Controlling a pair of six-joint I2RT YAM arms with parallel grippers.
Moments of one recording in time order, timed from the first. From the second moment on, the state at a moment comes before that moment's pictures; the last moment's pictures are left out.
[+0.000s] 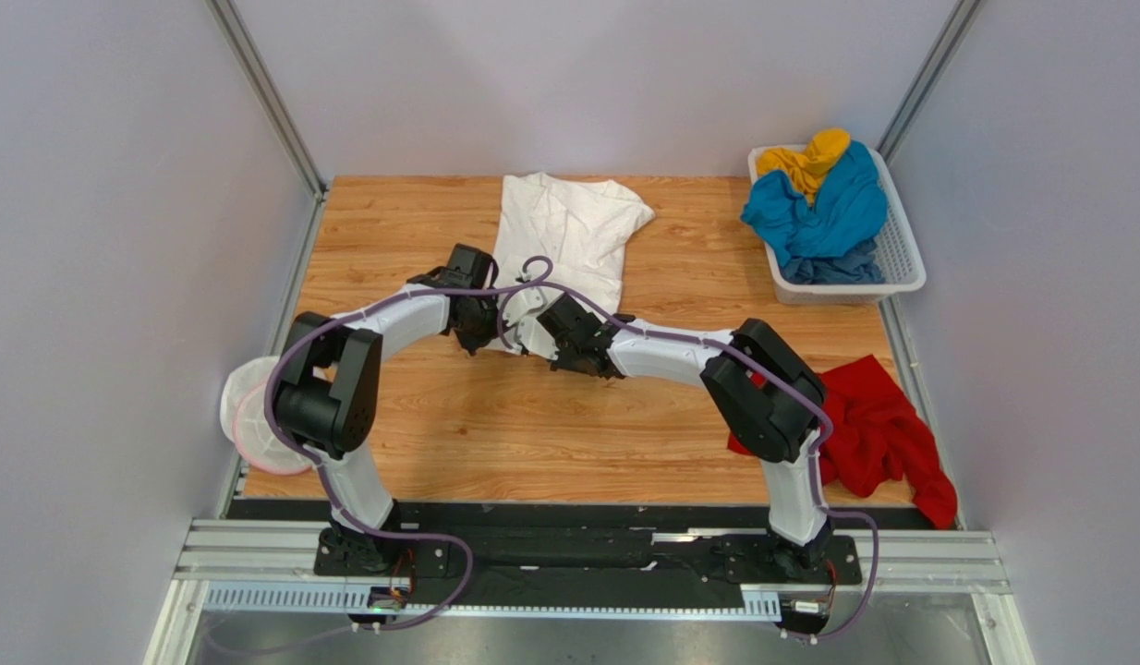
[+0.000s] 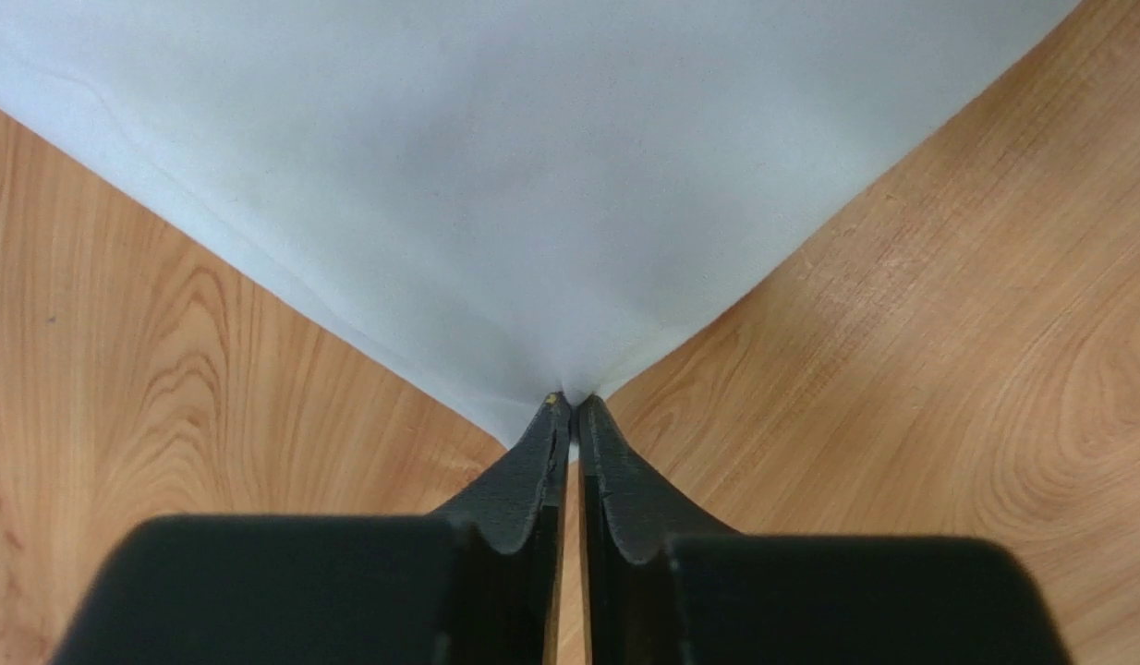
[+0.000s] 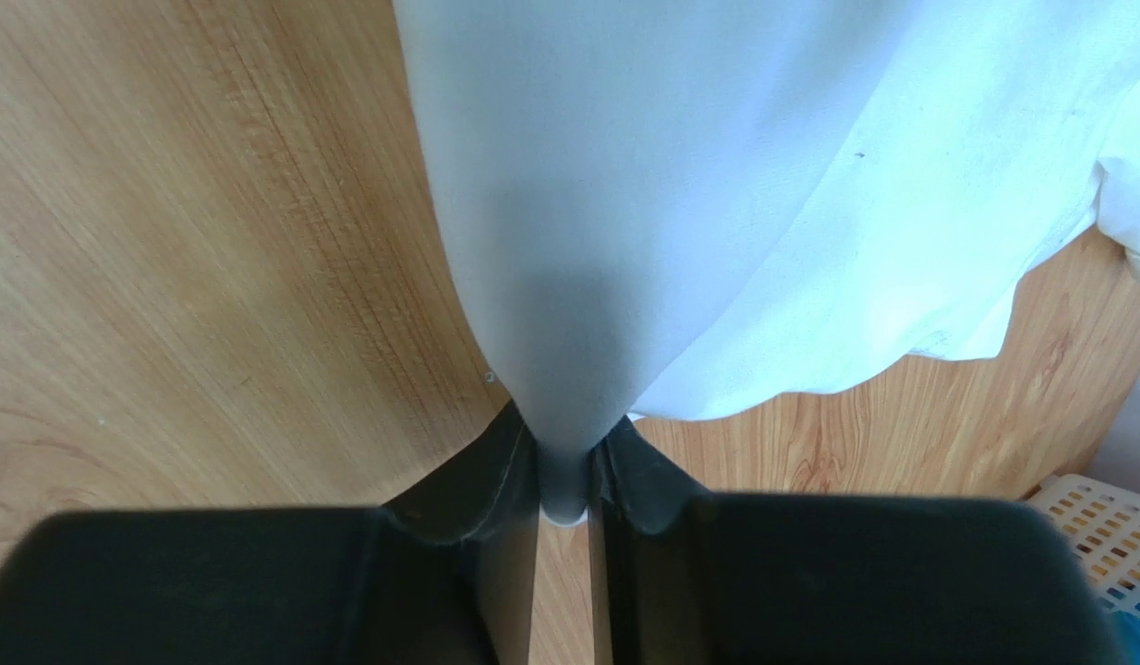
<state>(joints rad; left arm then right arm) -0.35 1.78 1.11 -0.45 0.16 0.76 0.85 2.00 1.32 -0.35 0.28 -0.62</state>
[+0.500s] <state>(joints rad) -0.36 1.74 1.09 -0.51 0.22 0.75 0.85 1.95 1.28 -0.39 0.26 -0.60</state>
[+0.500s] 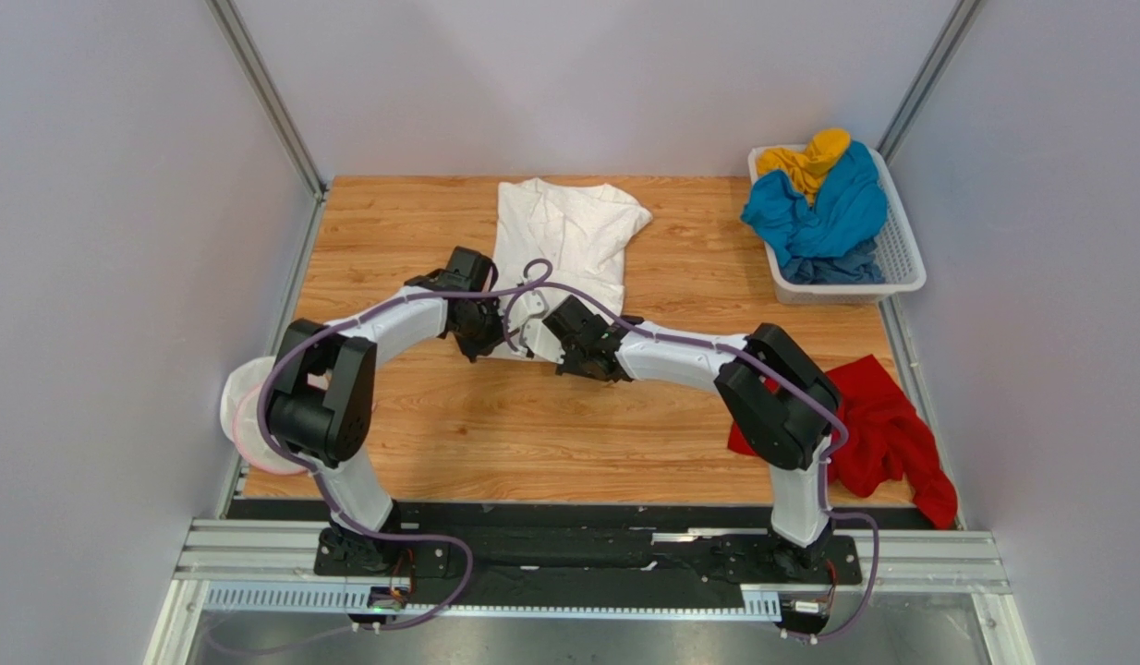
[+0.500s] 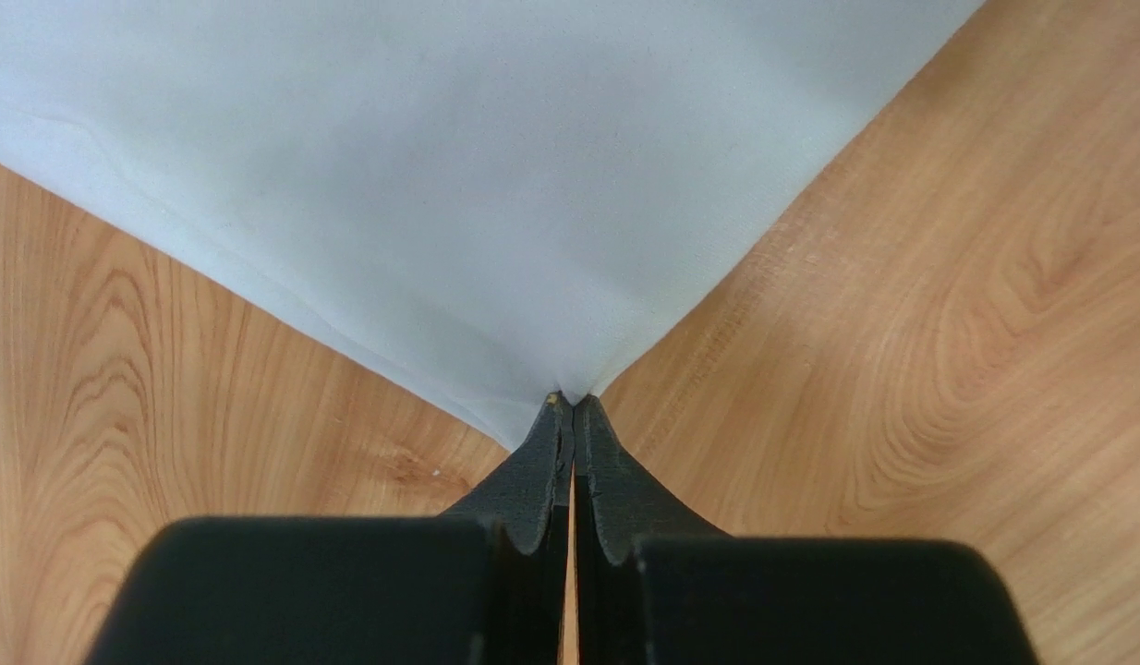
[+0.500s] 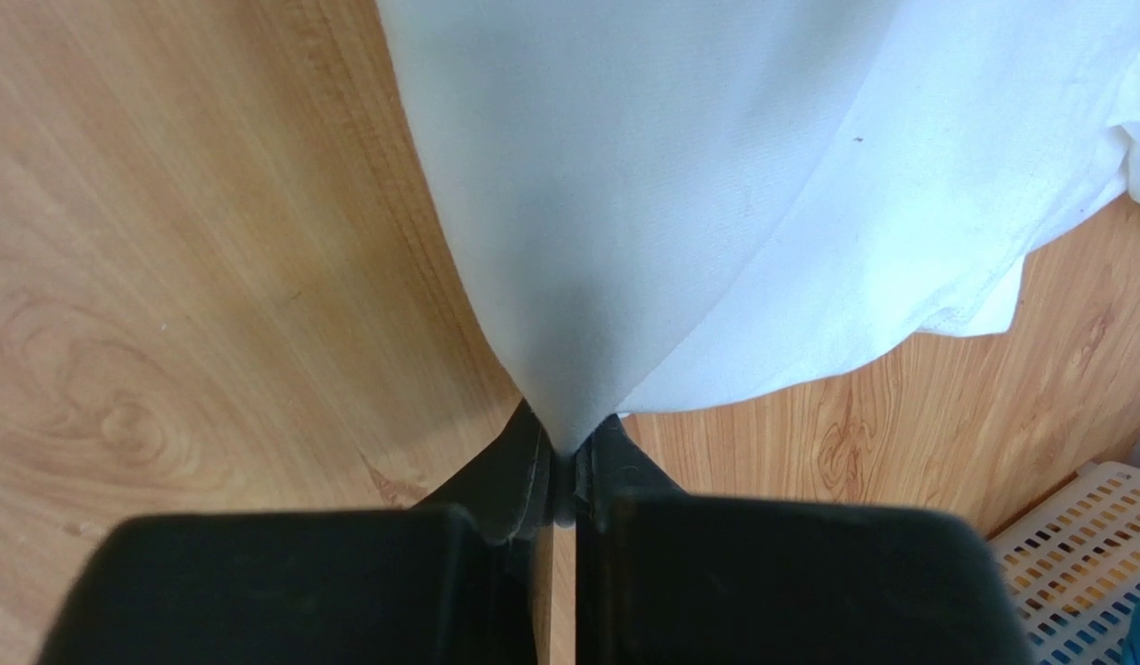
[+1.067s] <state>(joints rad) -0.43 1.52 0.92 -0.58 0.25 0.70 0.97 1.78 1.16 -0.51 0.22 -0.50</state>
